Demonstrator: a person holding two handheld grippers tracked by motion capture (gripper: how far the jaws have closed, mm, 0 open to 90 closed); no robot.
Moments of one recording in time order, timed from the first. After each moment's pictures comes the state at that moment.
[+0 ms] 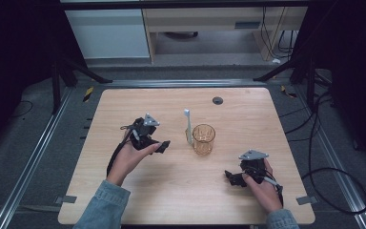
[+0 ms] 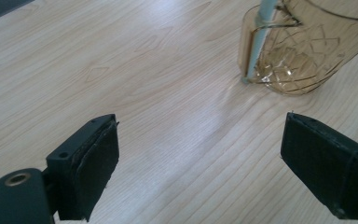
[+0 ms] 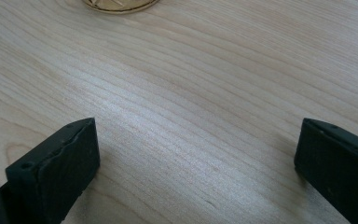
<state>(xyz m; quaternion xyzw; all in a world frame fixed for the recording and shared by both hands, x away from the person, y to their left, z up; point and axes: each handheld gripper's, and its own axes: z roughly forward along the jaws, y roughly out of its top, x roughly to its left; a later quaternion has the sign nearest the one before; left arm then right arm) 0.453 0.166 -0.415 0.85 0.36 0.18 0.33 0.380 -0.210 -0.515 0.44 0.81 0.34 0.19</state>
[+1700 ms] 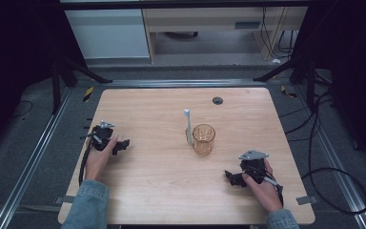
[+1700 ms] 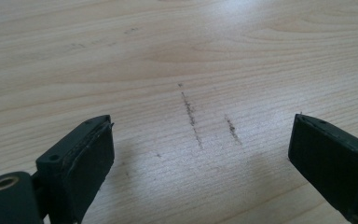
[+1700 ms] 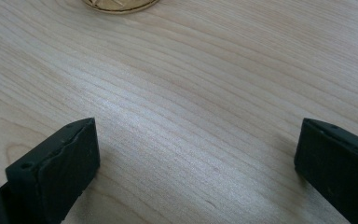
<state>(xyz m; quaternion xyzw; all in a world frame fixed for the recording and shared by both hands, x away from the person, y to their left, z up) 0.485 0.307 -0.494 0.77 0.52 0.20 0.31 0.380 -0.210 -0.515 0.44 0.81 0.34 0.19</state>
